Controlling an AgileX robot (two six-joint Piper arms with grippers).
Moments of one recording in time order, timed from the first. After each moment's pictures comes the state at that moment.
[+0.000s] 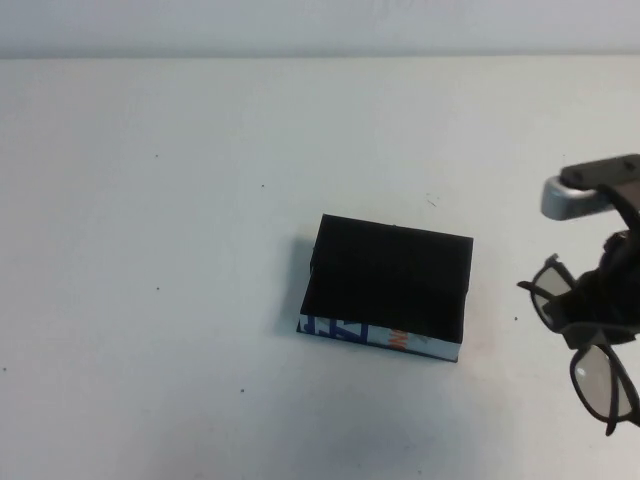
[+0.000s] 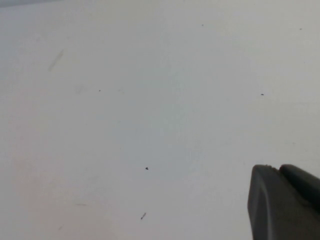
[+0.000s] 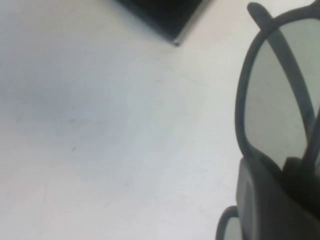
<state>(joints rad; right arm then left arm) 0.34 1.40 -1.07 0.18 1.05 -0.08 -0.06 -0.02 0.02 -0.01 0.36 0.08</state>
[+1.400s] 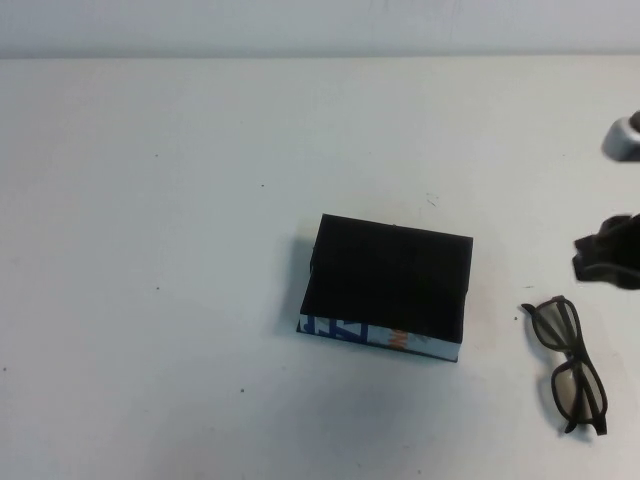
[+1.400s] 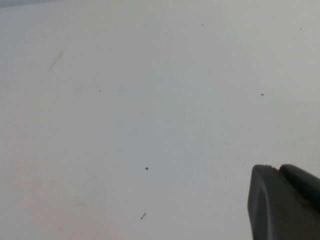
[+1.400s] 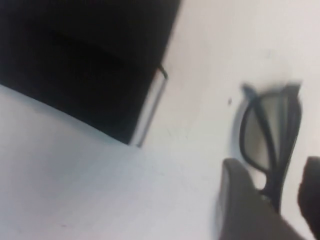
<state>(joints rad) 0.18 1.33 -0.98 0.31 0.81 -0.14 -0.06 -0.02 0.02 -0.01 0.36 0.08</state>
